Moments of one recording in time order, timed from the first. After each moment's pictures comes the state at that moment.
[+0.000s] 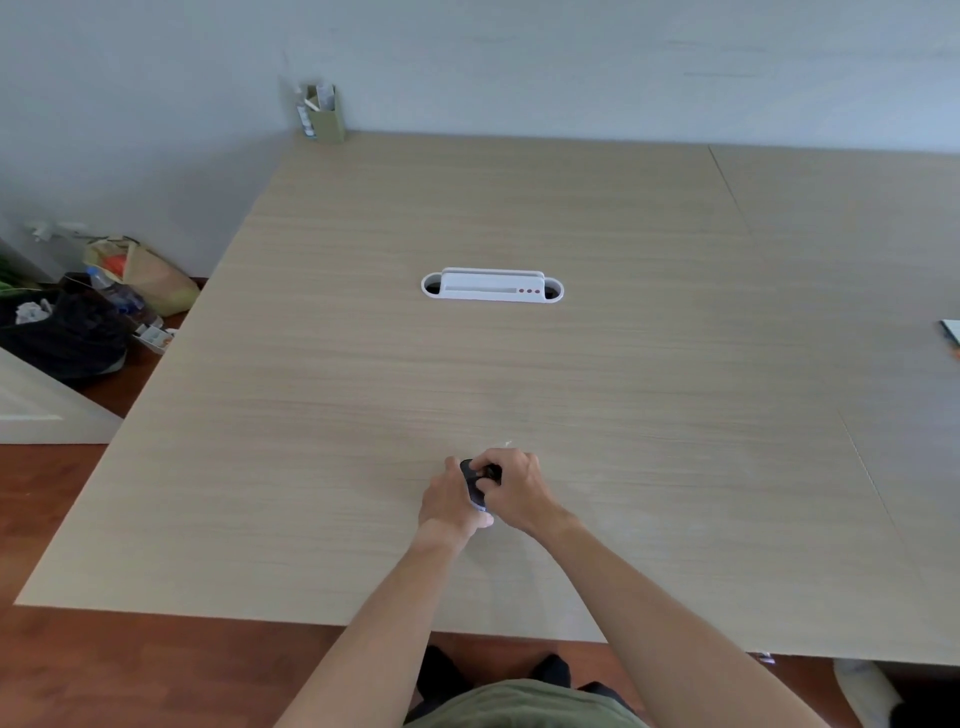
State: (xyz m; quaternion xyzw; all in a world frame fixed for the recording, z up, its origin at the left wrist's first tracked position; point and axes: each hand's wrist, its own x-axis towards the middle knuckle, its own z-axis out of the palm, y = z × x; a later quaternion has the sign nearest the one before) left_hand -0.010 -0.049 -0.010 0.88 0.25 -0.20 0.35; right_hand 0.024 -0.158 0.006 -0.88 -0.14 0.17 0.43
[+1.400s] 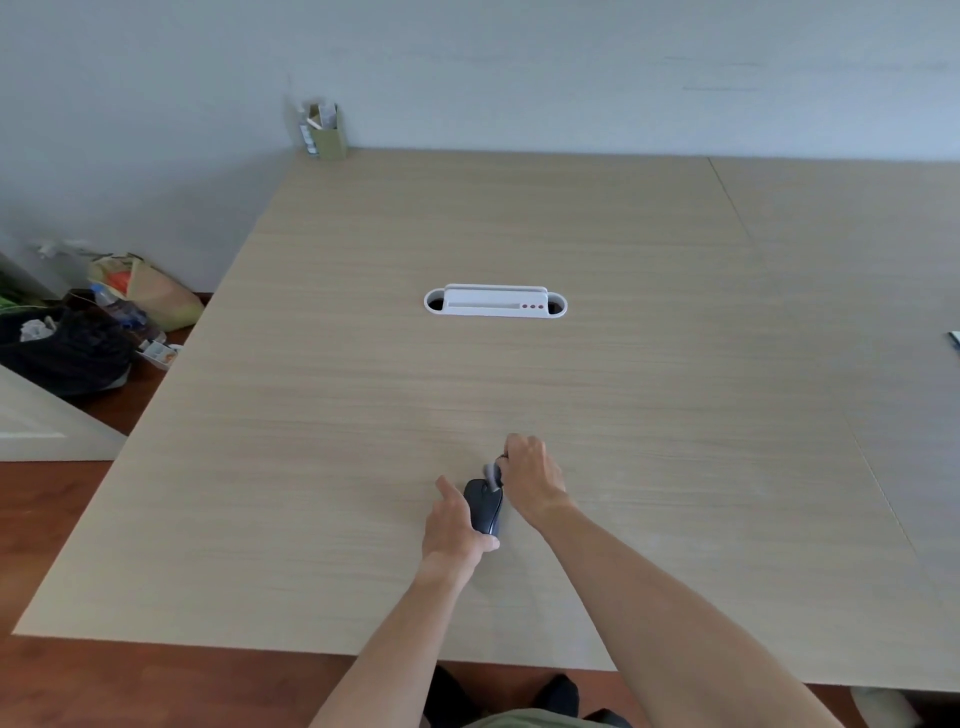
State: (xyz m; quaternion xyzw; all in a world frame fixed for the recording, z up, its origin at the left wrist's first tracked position) left_hand -0.015 -0.049 -0.003 0.87 0.27 -0.19 0.37; right_hand 0.063 -0.147 0.014 -0.96 -0.06 0.14 0.24
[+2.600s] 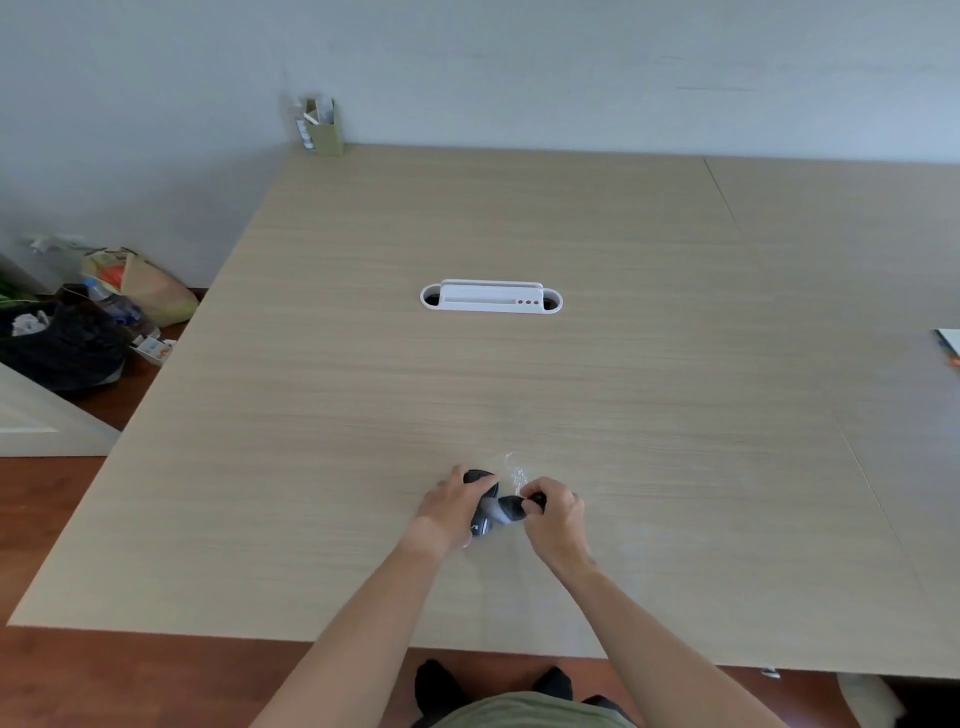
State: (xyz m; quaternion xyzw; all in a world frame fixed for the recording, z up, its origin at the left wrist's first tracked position) left_hand -0.001 -0.030 -0.011 0.95 -0.01 -0.26 0.15; right_hand 0.005 -0.193 -0.018 -0.88 0.04 0.11 0.45
